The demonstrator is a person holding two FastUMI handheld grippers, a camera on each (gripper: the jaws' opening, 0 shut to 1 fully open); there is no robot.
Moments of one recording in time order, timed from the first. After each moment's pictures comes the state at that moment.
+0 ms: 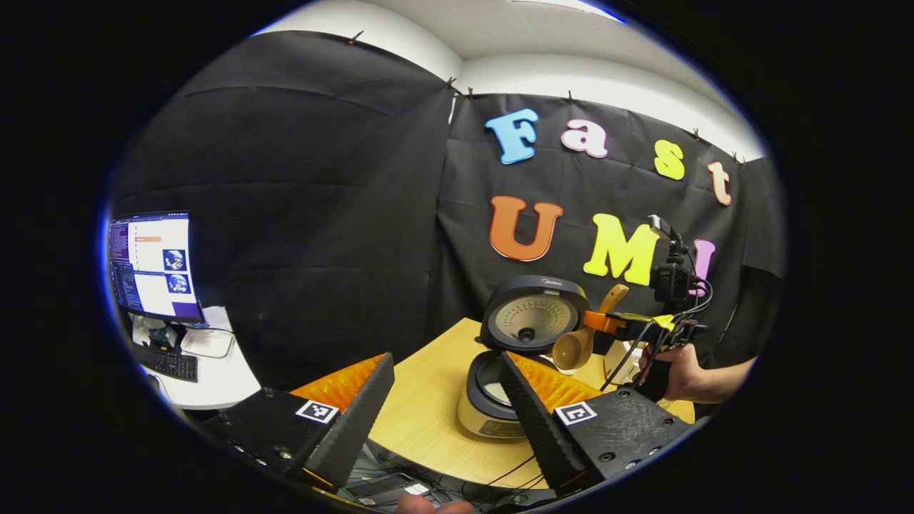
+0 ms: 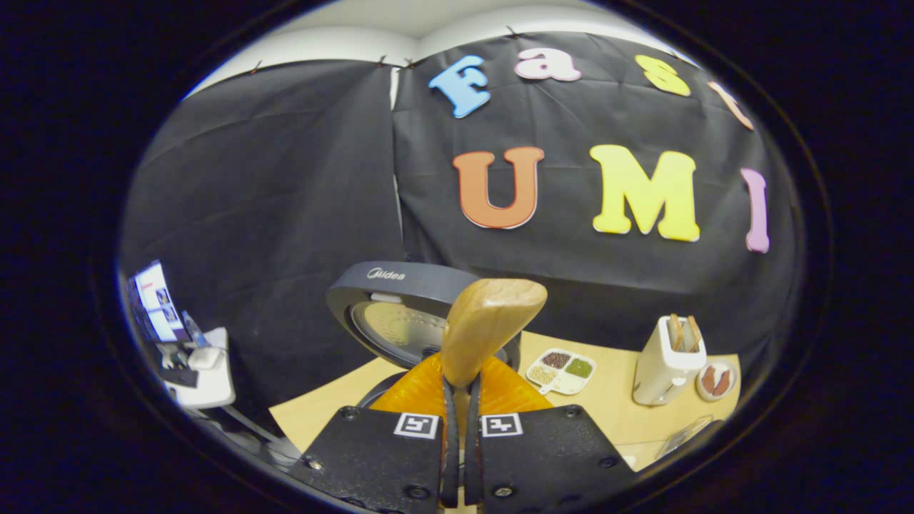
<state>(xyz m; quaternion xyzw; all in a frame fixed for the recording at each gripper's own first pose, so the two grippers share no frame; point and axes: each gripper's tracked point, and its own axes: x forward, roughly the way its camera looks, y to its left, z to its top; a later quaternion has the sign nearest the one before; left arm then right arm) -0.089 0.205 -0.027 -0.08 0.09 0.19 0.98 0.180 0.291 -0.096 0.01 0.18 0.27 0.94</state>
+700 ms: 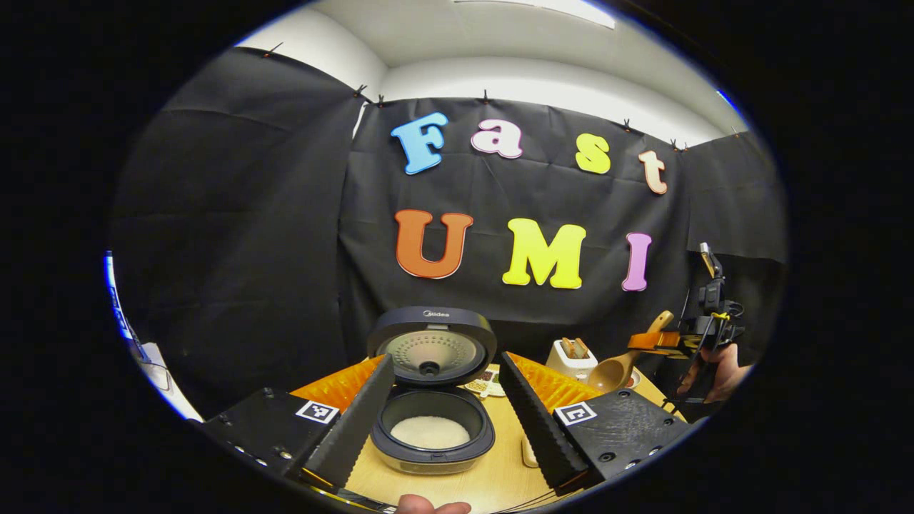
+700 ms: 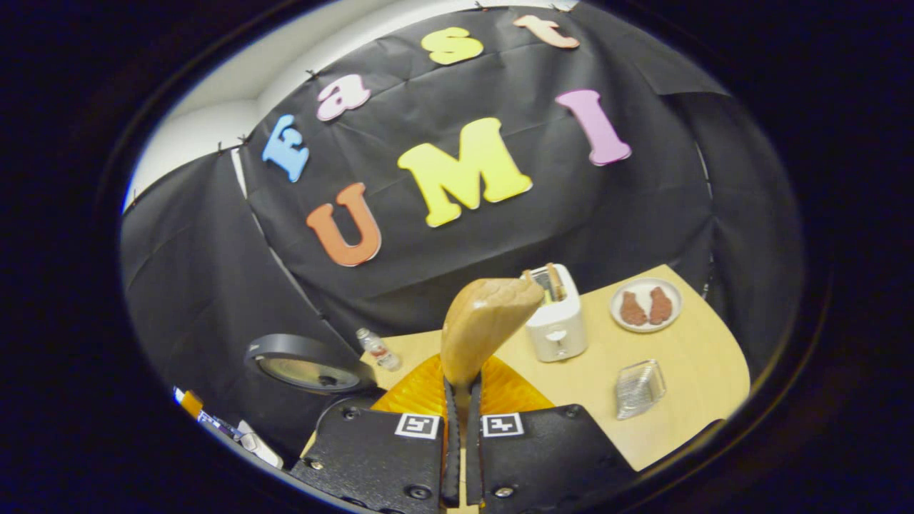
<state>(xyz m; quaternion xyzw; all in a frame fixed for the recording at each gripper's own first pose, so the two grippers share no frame) 0.037 0.103 -0.001 -0.03 0.05 0.04 1.00 0.199 -0.005 -0.080 0.18 0.20 0.07 0.96</state>
